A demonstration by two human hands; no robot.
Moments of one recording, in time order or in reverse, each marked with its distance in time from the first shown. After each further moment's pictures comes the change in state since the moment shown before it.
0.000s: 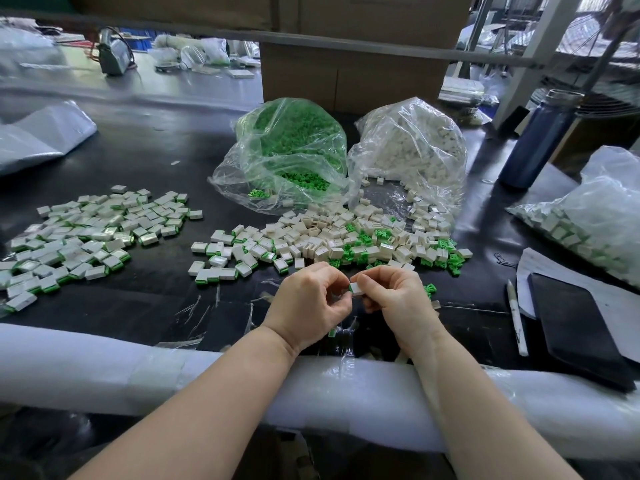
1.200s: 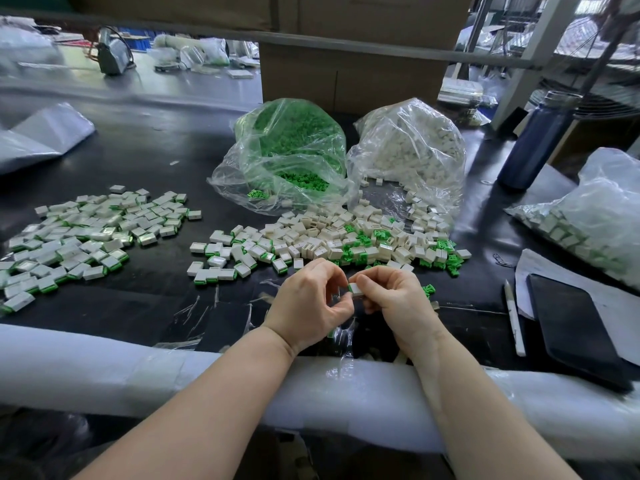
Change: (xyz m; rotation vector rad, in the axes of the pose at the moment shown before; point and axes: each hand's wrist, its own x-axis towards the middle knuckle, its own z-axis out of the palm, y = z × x) left_hand 0.002 0.000 0.001 -0.032 -0.006 -0.021; right_hand 0.001 -0.002 0.000 0.058 -0.047 0.020
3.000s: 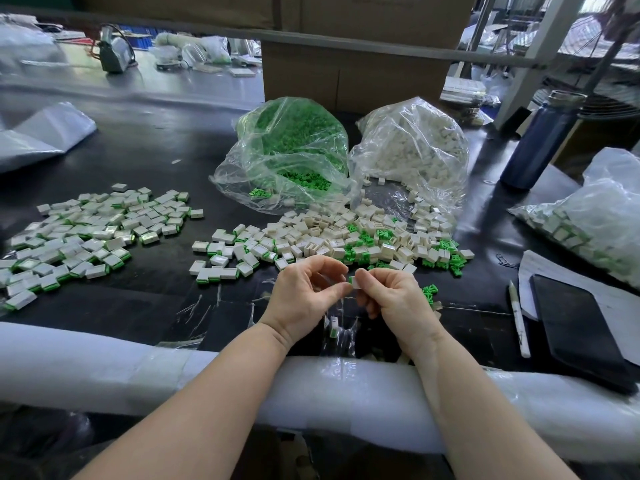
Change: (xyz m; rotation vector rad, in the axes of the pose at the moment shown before) left_hand 0.003 -0.005 -0.007 -0.459 -0.024 -0.263; right_hand 0.001 0.002 0.002 -0.075 -0.022 -0.027
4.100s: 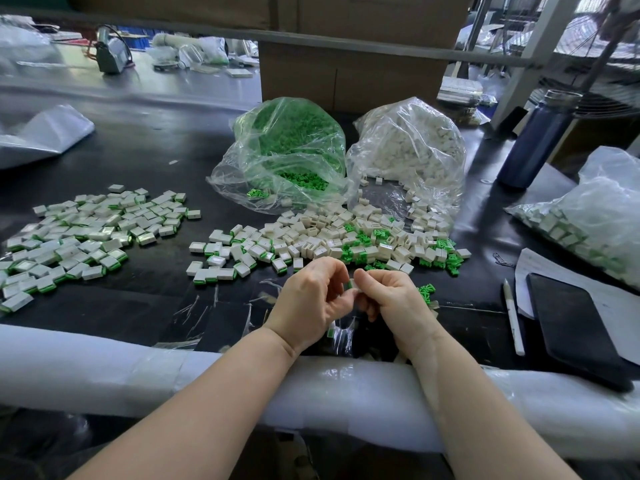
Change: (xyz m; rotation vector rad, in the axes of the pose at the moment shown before) left_hand -0.004 0.000 0.009 0.358 0.013 0.316; right_hand -0.001 -0.003 0.000 0.037 -0.054 0.025
